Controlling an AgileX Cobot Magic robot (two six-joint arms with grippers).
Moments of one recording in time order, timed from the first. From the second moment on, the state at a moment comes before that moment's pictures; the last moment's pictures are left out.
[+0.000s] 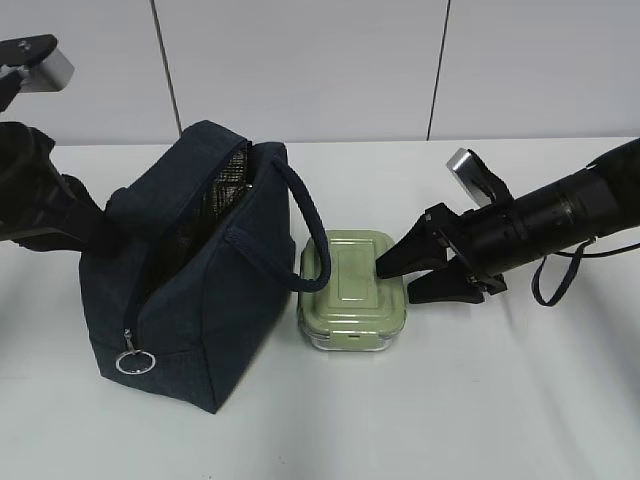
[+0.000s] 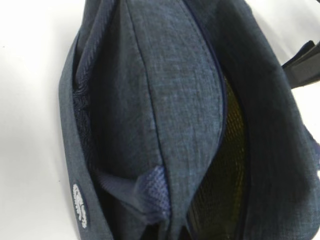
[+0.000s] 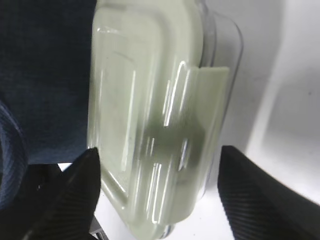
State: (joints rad) left arm -0.21 1.39 -0.95 -0.53 0.80 0.60; right arm 0.00 2.10 -1.18 1.27 1.04 -0.99
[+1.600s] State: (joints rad) left arm -0.21 1.39 -0.95 -0.51 0.80 0.60; right arm 0.02 2.19 -1.22 1.38 1.04 -1.06
